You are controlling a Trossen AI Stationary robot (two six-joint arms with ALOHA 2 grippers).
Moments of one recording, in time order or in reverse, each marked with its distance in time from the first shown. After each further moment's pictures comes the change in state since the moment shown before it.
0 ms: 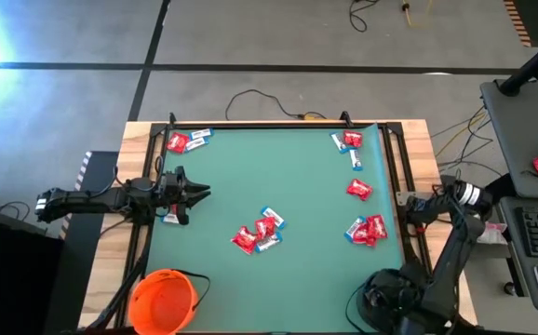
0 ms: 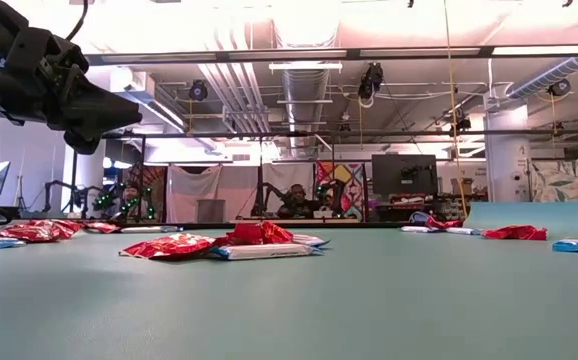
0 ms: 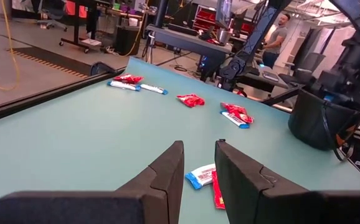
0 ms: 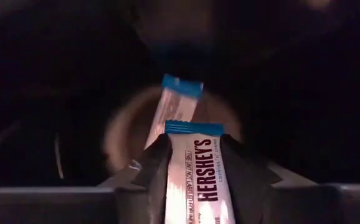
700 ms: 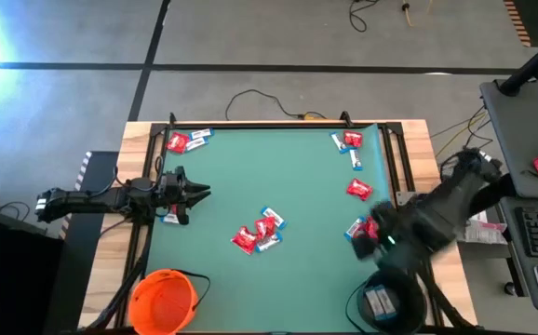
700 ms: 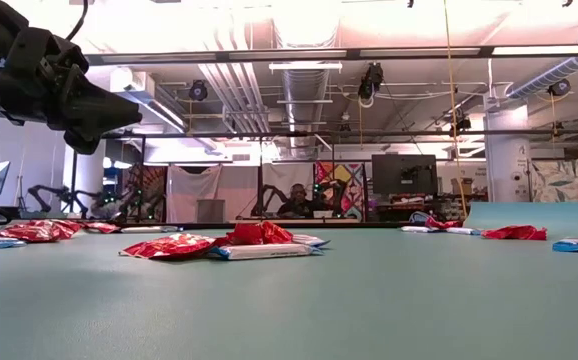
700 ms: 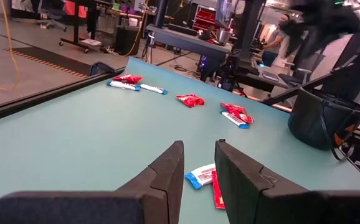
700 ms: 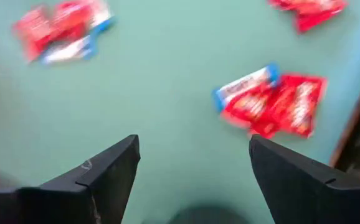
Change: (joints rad) left arm 0.000 0.000 0.000 0.000 0.000 0.000; right arm -0.453 -0.373 0.092 -0.334 0.186 -0.001
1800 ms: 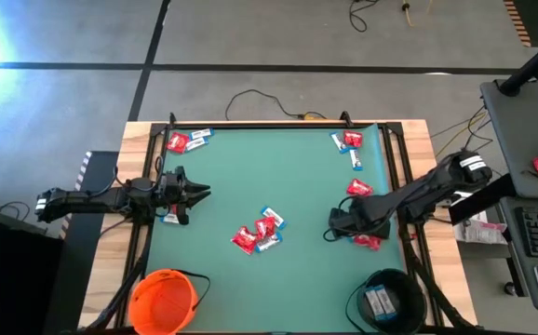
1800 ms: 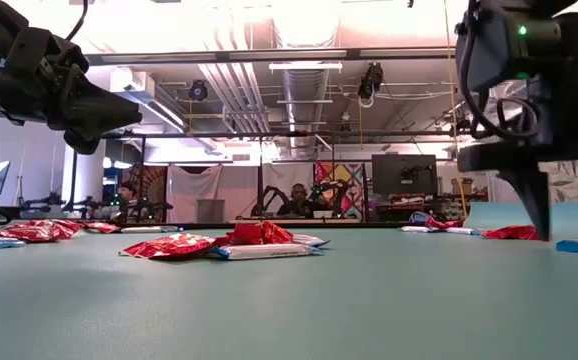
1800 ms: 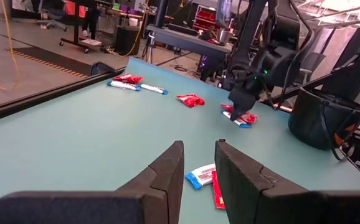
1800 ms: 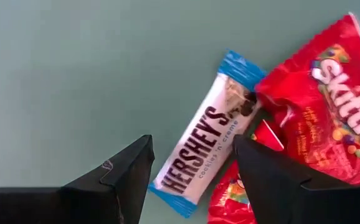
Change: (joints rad) left arm 0.000 0.000 0.000 0.000 0.000 0.000; right arm -0.396 0.132 -0.638 0.602 -0.283 0.224
